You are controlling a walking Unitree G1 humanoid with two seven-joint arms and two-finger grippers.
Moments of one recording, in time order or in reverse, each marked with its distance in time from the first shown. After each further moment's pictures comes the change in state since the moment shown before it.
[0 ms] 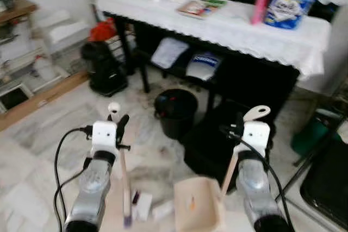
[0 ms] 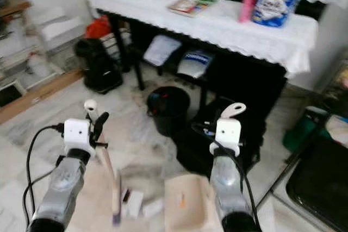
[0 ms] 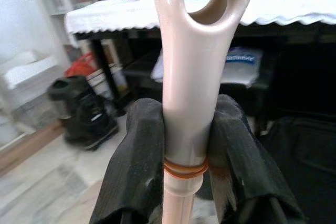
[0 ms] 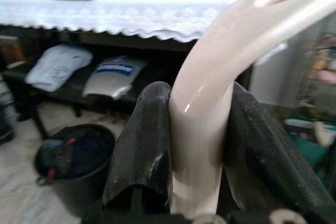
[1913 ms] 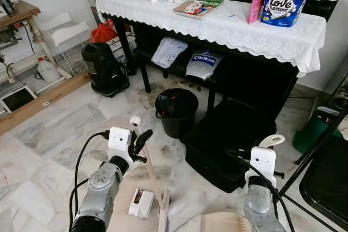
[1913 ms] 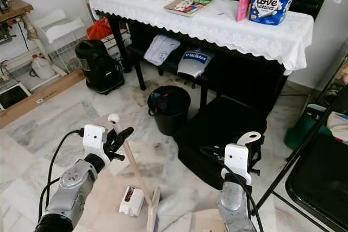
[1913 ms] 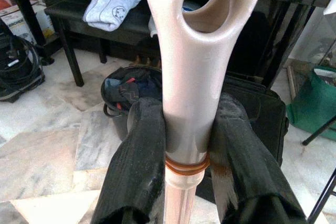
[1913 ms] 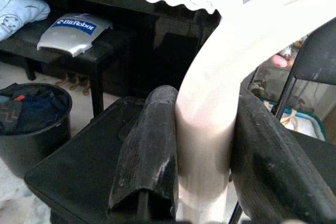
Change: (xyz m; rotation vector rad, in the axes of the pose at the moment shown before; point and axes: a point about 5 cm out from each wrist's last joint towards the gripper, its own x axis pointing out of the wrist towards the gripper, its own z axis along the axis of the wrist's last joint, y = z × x) left arm -0.004 -0.016 -0.031 -0.221 0.189 -0.269; right arm -0.029 -0.022 -0.043 -0.200 0.099 -0.160
